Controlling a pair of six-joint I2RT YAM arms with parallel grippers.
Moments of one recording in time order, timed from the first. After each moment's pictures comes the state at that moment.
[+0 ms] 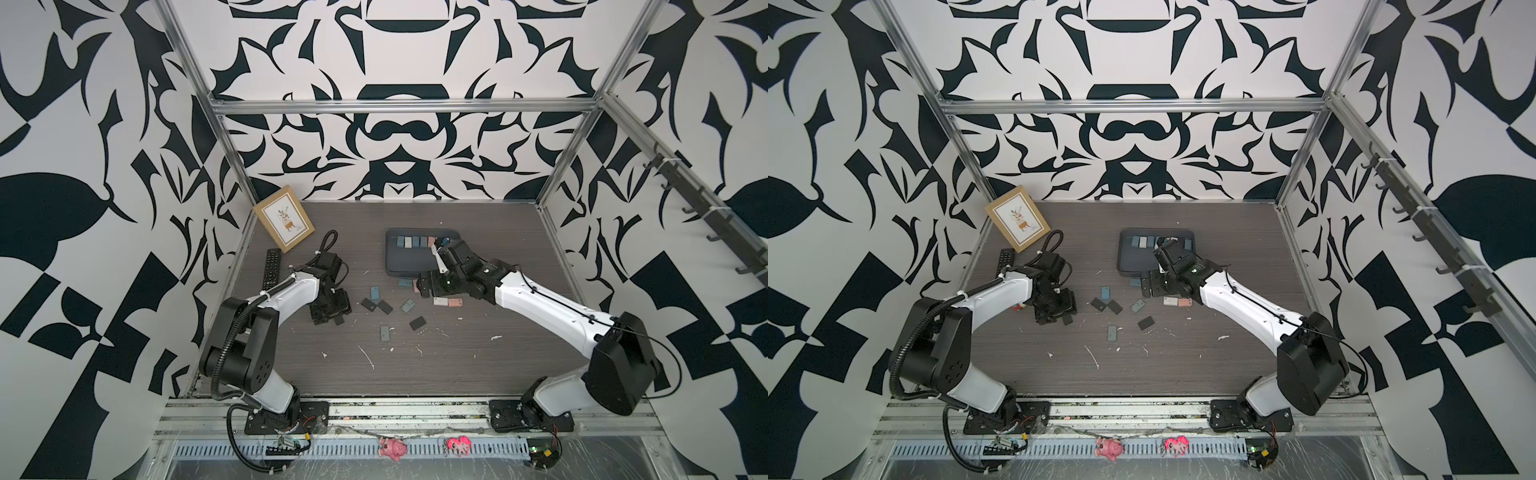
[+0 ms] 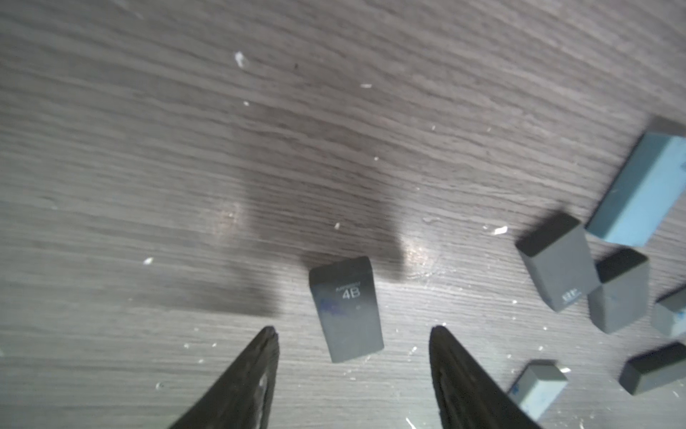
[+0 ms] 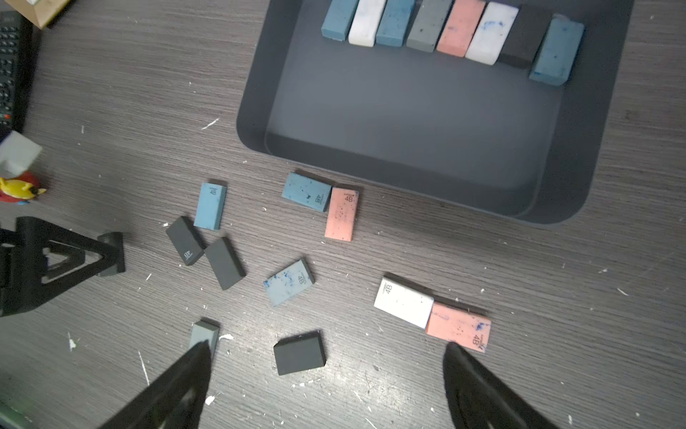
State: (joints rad) left arm -0.33 1.58 0.91 -0.75 0.11 -0.60; right arm 0.63 1.46 1.11 -0.60 0.01 0.45
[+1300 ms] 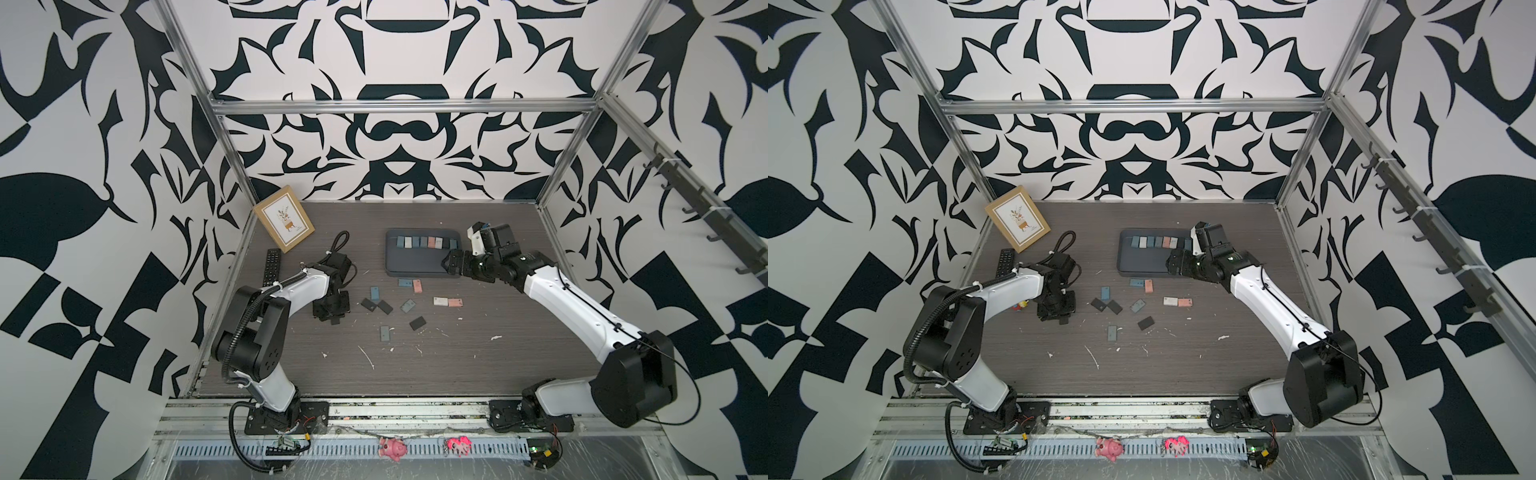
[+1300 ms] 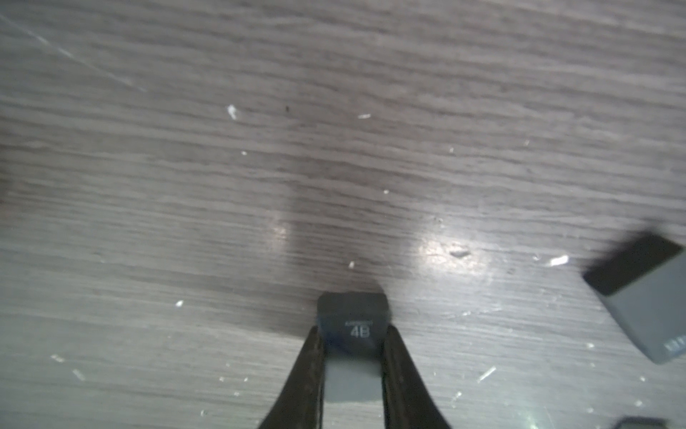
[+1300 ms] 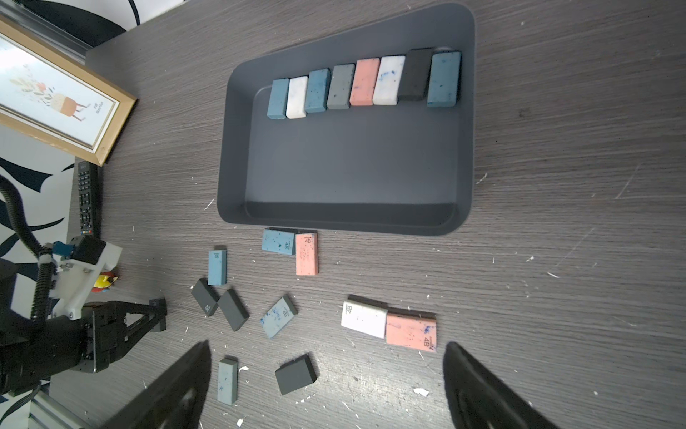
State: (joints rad) left arm -0.40 1.66 0.96 -0.77 -0.04 -0.50; right arm 0.35 1.38 1.10 -0.59 -0.19 0.50
